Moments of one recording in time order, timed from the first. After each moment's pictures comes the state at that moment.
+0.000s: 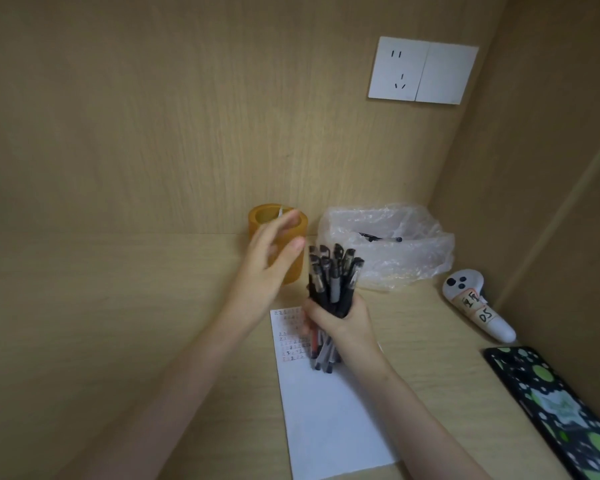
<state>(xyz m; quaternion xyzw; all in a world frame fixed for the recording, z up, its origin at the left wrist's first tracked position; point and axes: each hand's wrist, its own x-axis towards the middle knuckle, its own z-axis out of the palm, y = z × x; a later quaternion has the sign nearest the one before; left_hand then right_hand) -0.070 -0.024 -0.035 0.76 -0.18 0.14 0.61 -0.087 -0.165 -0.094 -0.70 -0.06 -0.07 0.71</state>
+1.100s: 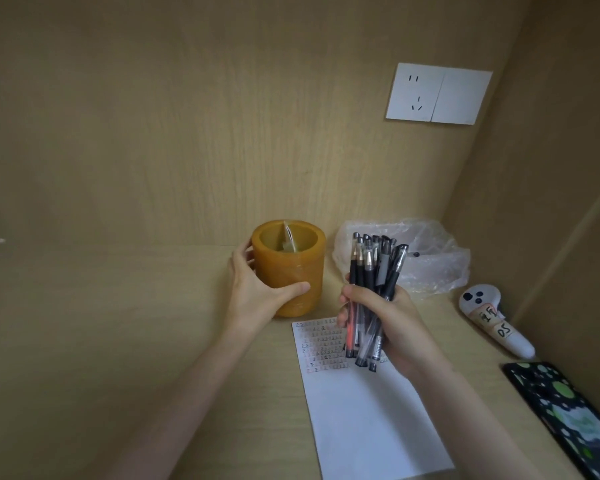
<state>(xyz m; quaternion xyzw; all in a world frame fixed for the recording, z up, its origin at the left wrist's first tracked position) -0.051 0.013 -0.062 0.78 0.00 0.18 0.59 -0.100 -0.174 -0.034 -0.63 -0.05 0.03 0.77</state>
